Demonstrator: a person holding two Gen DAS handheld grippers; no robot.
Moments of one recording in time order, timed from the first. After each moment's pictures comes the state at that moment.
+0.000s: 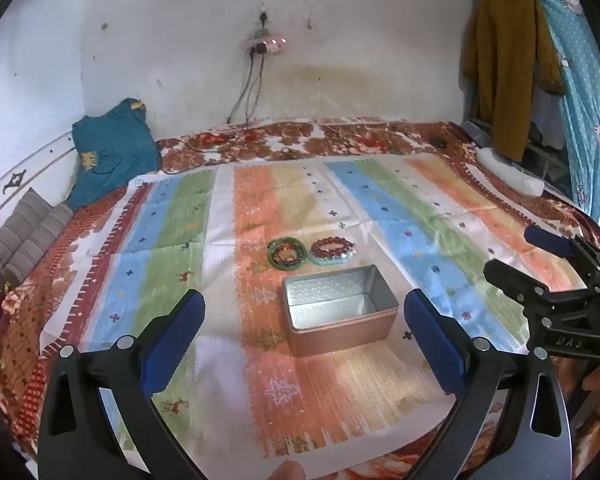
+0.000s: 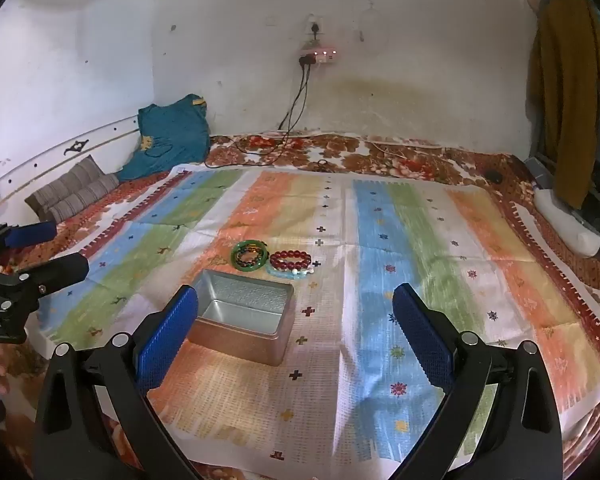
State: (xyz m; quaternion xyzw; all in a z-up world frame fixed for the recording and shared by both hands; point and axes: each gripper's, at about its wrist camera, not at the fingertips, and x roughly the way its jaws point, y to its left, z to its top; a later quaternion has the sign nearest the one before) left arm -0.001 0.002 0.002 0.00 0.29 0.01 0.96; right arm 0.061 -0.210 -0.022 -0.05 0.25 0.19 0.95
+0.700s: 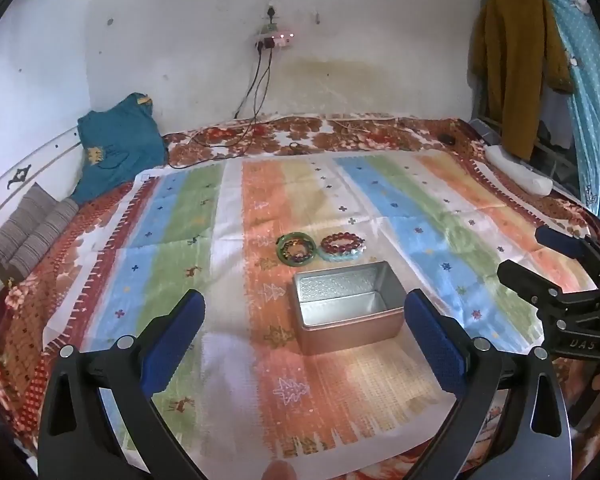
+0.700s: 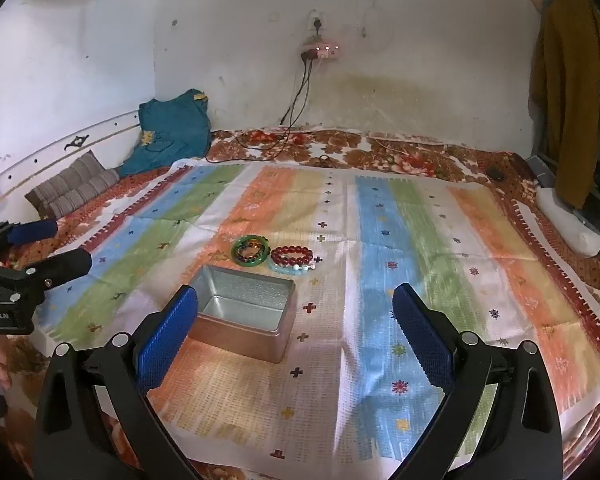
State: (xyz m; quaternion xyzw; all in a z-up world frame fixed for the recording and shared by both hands) left arm 0.005 0.008 -0.008 0.00 0.31 0.02 0.95; right arm 0.061 -0.206 -0.024 -0.06 0.26 0.19 0.94
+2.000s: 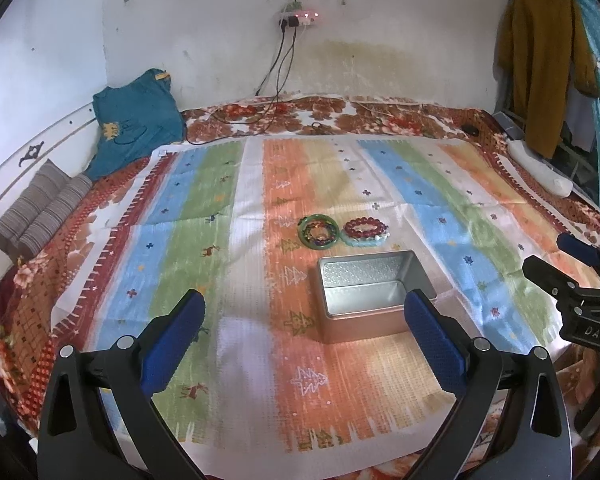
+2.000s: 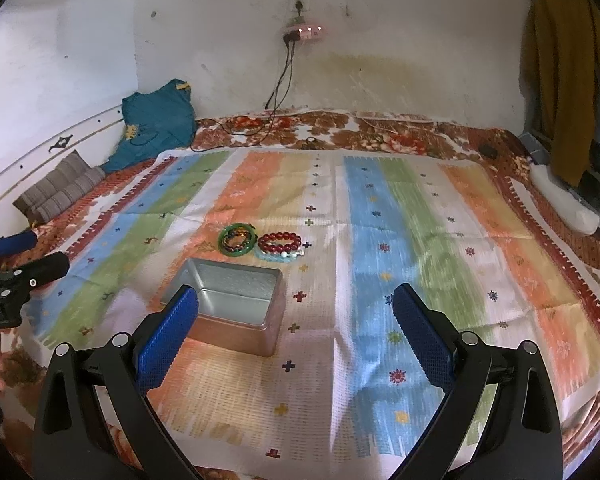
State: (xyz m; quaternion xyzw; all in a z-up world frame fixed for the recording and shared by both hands) left arm 0.018 0.026 -0.012 -0.02 0.35 0.05 0.94; right arm 0.081 -0.212 -0.032 -0.04 0.30 0.17 0.94
